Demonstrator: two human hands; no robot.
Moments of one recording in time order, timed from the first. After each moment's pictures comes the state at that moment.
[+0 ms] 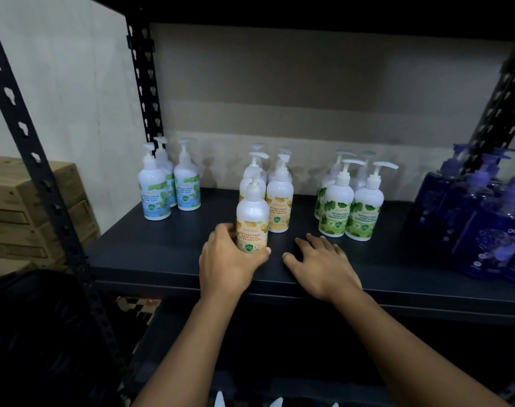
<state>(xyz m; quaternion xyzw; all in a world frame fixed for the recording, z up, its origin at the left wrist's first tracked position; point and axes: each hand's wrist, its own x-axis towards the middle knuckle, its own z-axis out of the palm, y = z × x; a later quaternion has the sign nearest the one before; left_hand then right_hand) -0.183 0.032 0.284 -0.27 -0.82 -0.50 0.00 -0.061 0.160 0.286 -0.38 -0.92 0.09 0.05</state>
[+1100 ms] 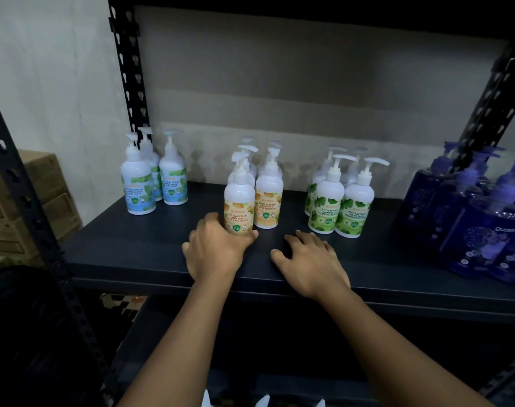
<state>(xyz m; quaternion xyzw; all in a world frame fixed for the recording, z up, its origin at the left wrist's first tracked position) -0.197 0.061 0.286 -0.22 -0.87 -0.43 0.04 -0.059 0.160 0.285 -0.38 -0.92 0.10 0.08</state>
